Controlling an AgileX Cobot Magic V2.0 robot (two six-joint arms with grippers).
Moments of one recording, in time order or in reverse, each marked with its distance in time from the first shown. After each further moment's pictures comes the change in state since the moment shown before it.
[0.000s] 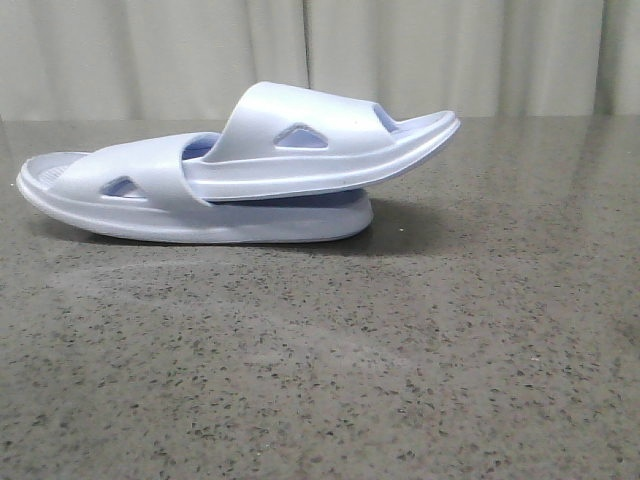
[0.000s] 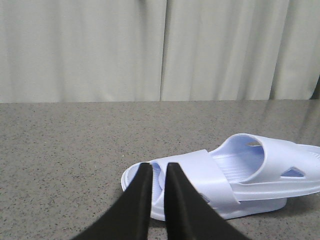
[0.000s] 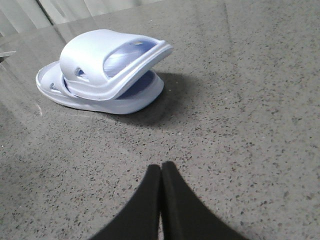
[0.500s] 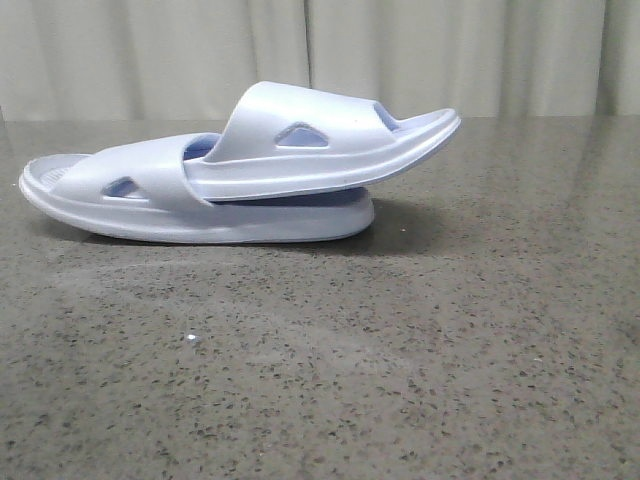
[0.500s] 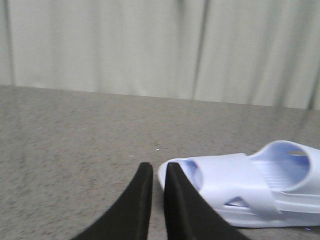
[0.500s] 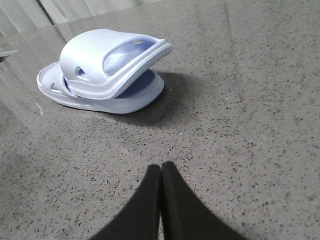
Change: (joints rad) left arm 0.002 -0.023 0.018 0.378 -0.140 -0.433; right arm 0.000 0.000 0.000 0.000 0.000 0.000
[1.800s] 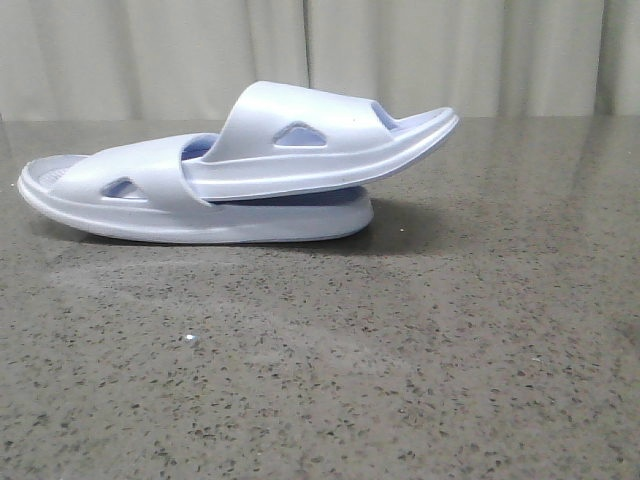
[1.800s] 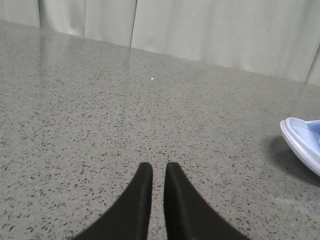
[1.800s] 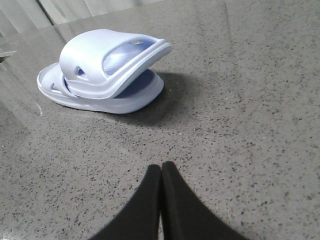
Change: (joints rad) left arm 0.151 -0.277 0.257 0.977 -0.013 -0.973; right arm 0.000 0.000 0.000 0.000 0.000 0.000
